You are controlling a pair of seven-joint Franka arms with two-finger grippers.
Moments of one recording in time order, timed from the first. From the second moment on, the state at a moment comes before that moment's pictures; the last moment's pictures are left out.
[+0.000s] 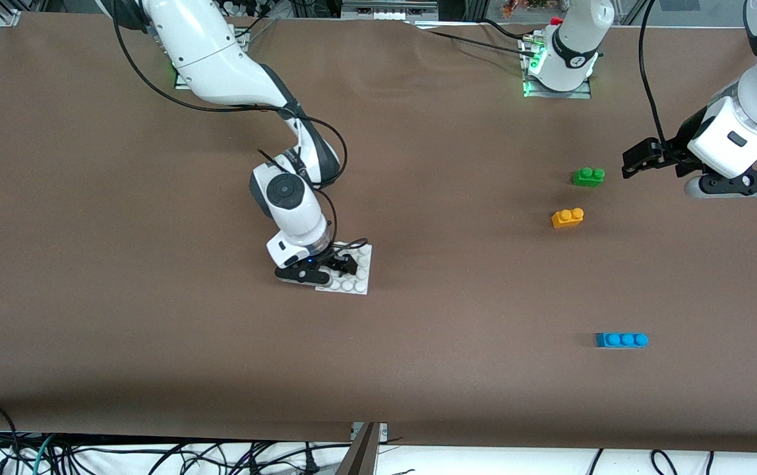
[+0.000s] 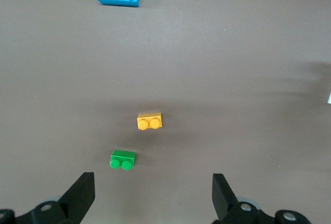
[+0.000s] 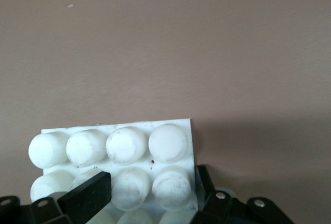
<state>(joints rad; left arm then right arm) 0.01 0.03 -0.10 -1.66 -0.04 1.59 -0.17 0.63 0.82 -0.05 -1.59 0.01 2.66 0.76</state>
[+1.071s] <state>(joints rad) 0.01 0.03 -0.10 -1.66 -0.04 1.59 -0.17 0.79 0.95 -0.04 -1.37 0.02 2.61 0.86</state>
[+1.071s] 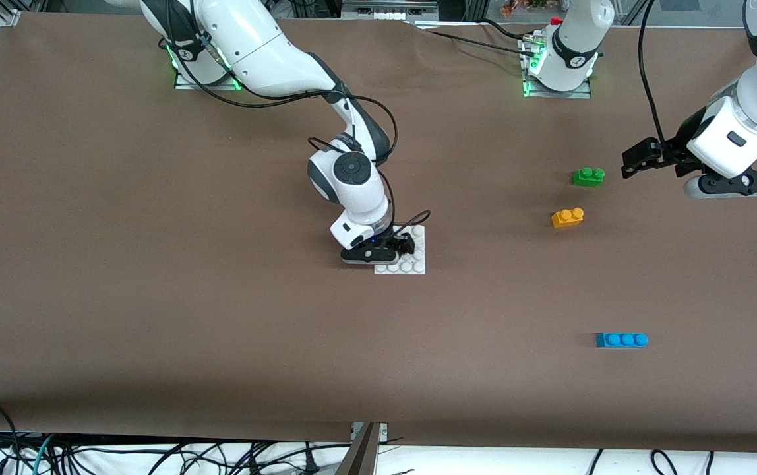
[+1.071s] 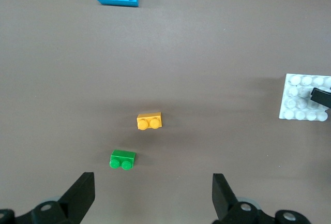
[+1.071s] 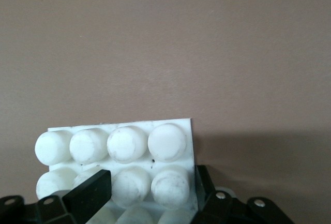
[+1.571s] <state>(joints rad) 0.01 0.03 -0.10 -1.66 -0.04 1.59 -0.17 0.83 1.01 -0.04 -1.26 0.04 2.60 0.94</state>
